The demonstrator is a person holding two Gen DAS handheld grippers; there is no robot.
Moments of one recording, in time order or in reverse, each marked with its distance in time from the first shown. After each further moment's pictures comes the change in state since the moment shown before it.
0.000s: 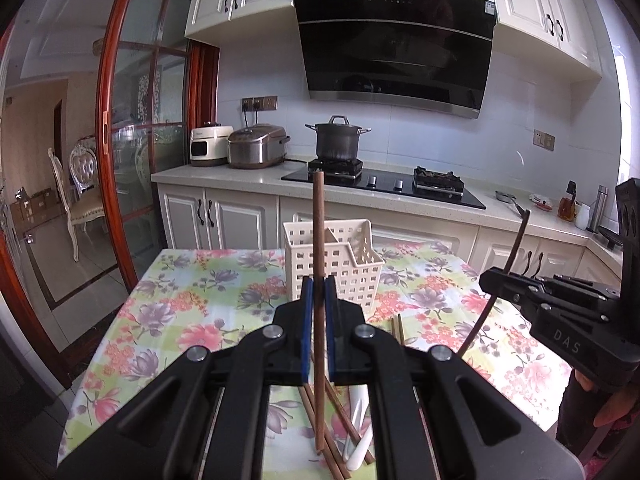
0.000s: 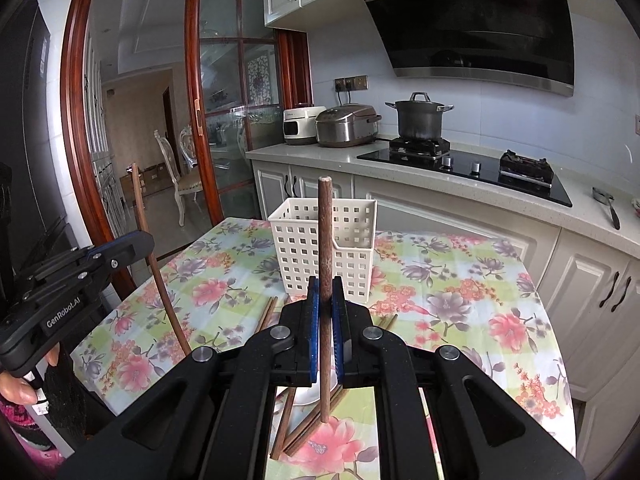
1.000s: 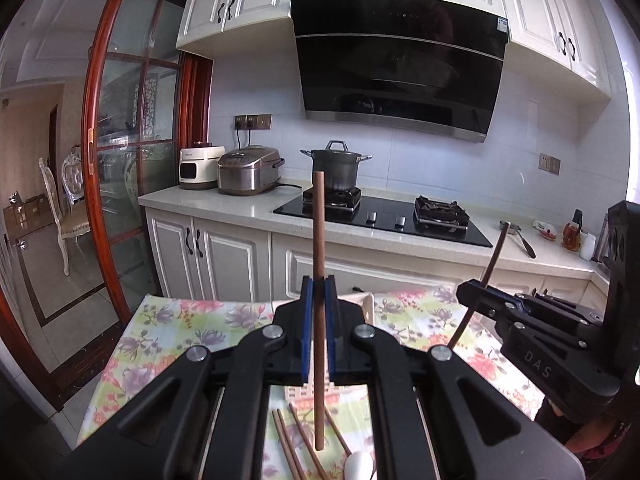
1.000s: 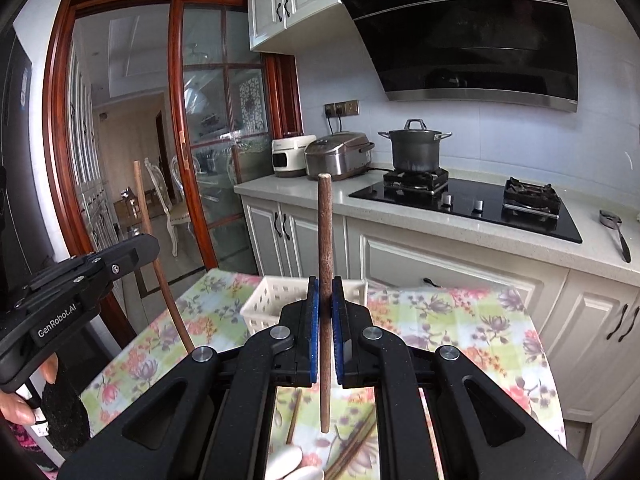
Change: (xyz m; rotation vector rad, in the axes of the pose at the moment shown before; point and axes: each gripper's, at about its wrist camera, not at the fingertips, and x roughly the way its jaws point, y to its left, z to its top) left arm 0.075 0.006 0.104 -0.016 -0.041 -0.027; right arm 0.066 -0.031 0.092 0.041 -0.086 -0.009
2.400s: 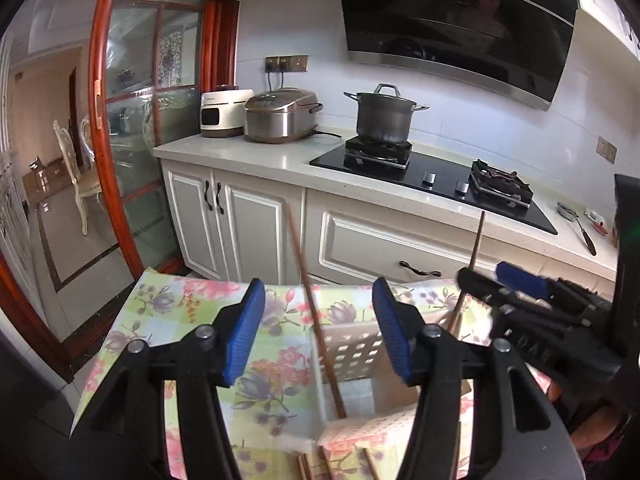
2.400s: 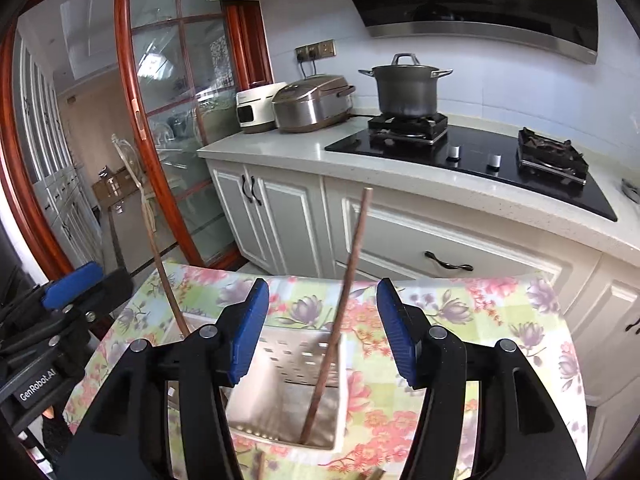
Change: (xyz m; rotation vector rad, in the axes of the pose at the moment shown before) left arm 0.164 0.048 0.000 -0.063 0.198 0.128; right arm 0.172 -0.040 0.020 0.069 0.204 -0.055
